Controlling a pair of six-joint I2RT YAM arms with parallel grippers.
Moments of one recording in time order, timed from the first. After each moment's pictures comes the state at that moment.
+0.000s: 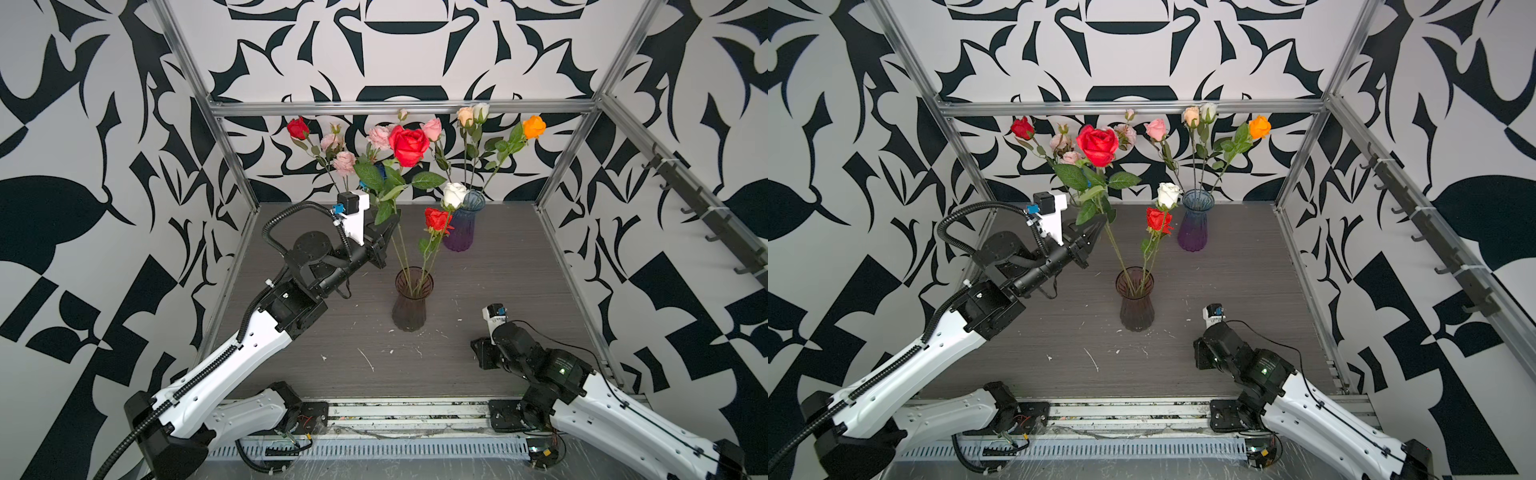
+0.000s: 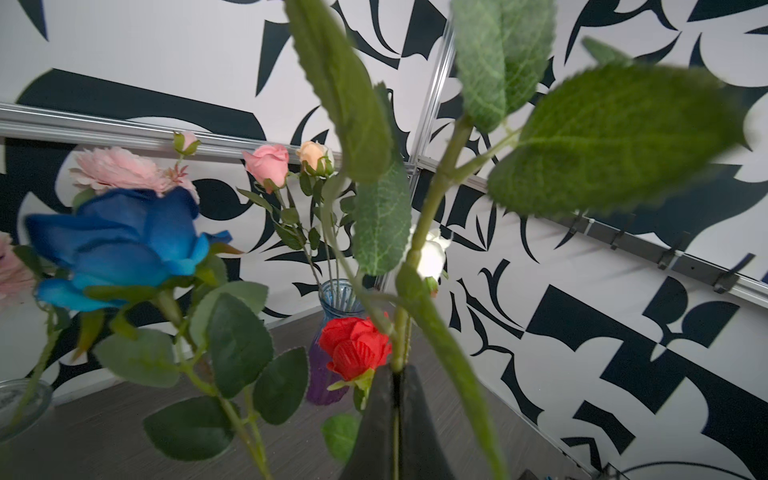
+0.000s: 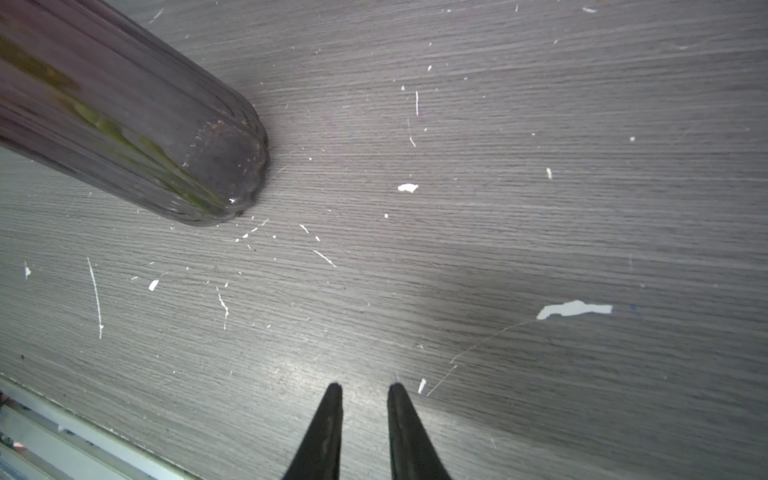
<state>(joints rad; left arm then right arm) -0.80 1.07 1.11 0.08 0.07 -0.28 0.81 0.55 0.39 -0.74 0.13 0.70</state>
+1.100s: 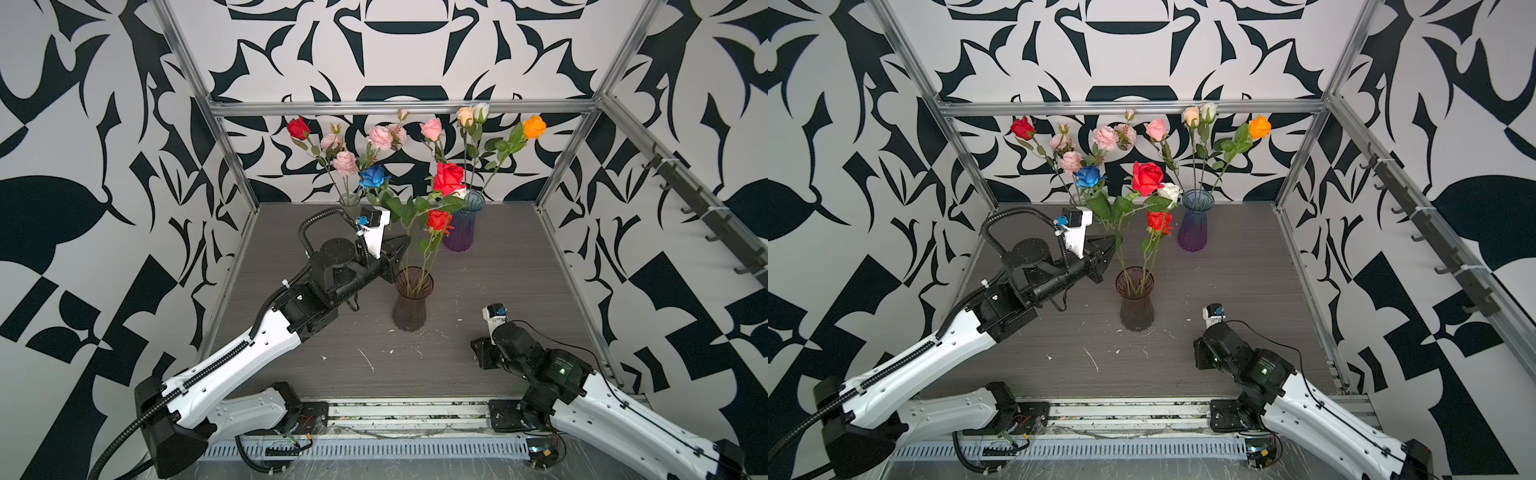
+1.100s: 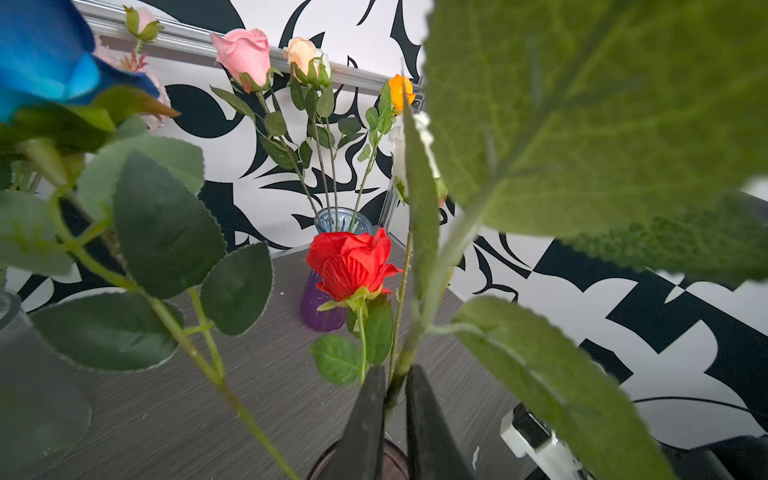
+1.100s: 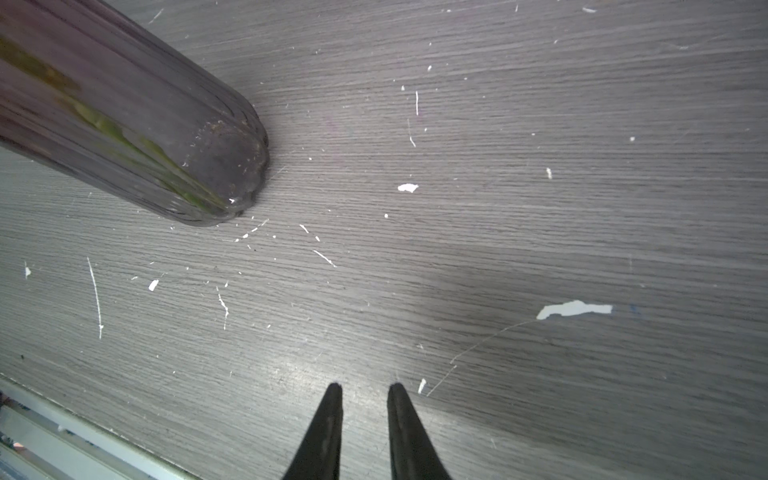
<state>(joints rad) -0.86 1.10 1.09 -0.04 0.00 -0.29 0.81 0.55 0.39 -0.74 0.13 0.70</state>
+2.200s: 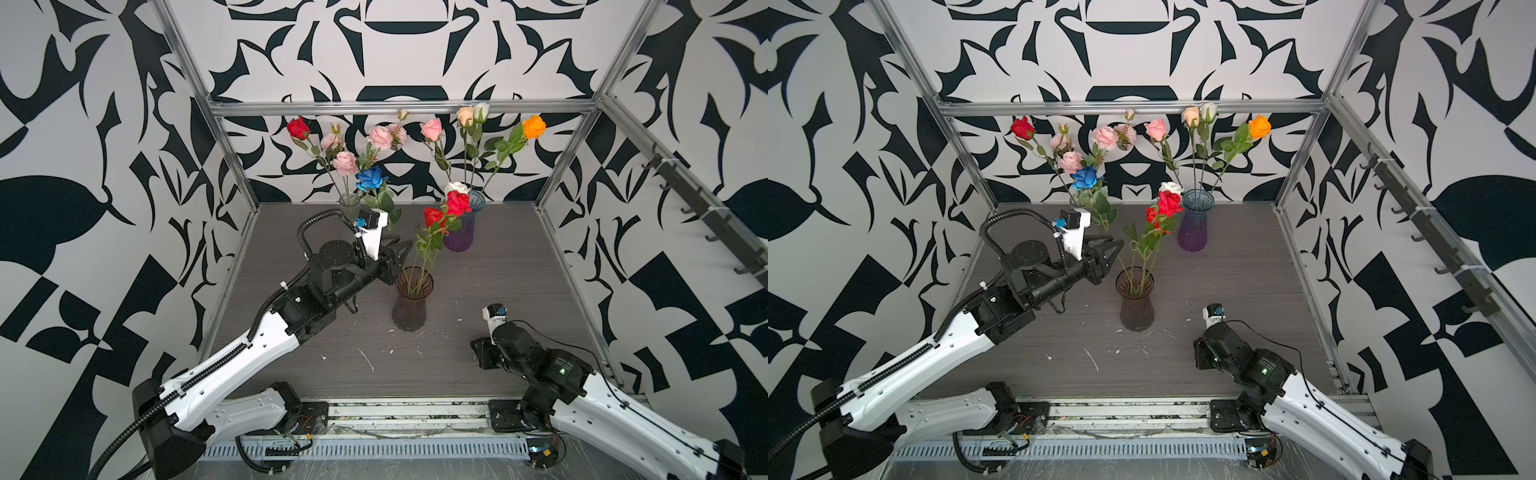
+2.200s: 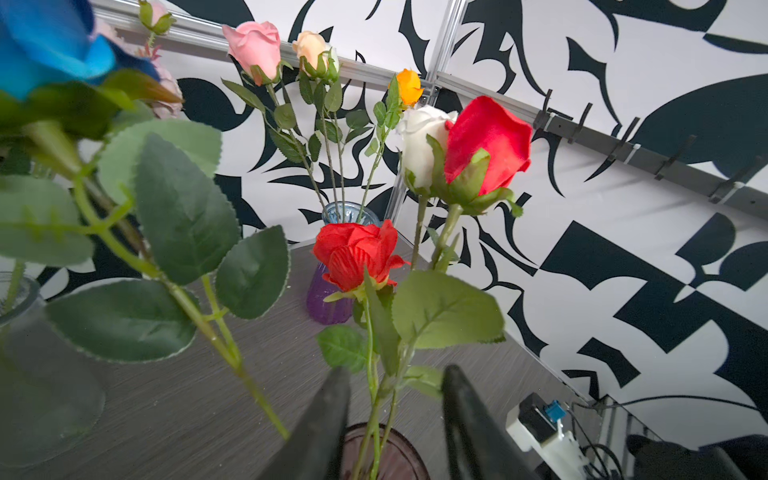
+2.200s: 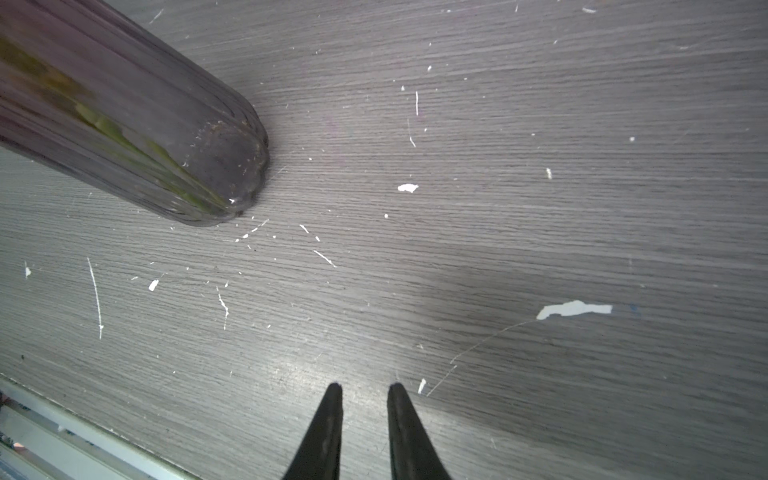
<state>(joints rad) -0.86 1.09 1.07 -0.04 0.01 -0.31 0.81 0.55 0.39 -0.74 0.14 0.70</state>
